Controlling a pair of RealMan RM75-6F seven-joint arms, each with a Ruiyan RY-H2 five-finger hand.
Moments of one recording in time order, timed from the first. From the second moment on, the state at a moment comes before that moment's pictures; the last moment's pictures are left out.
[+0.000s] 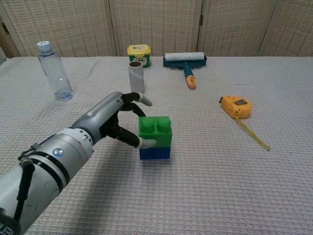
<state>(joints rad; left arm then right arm) -0.53 -2.00 -0.28 -1.56 1.11 1.19 0.30 0.20 -1.19 0.09 -1.64 -1.50 1.36 0.08</state>
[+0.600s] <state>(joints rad) -0.60 -1.84 -0.44 -1.58 1.09 1.11 0.11 0.47 -1.36 0.06 -1.45 -1.68 1.16 0.85</state>
